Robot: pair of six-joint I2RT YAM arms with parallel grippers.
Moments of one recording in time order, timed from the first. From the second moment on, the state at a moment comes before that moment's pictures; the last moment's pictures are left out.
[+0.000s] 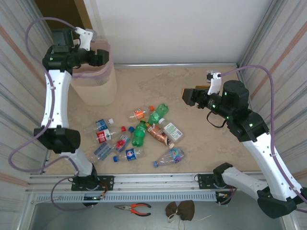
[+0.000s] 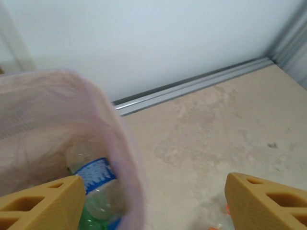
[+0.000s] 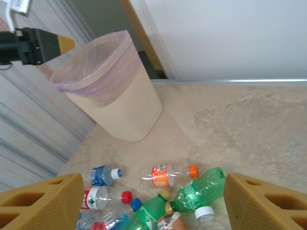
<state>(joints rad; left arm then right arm) -0.01 1.71 2.11 -0.95 0.47 0.19 0.50 0.94 1.28 -0.61 -0.16 0.41</state>
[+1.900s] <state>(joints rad) -0.43 2.01 1.61 -0.92 0.21 0.46 0.50 0.92 1.19 -0.63 -0.15 0.38</state>
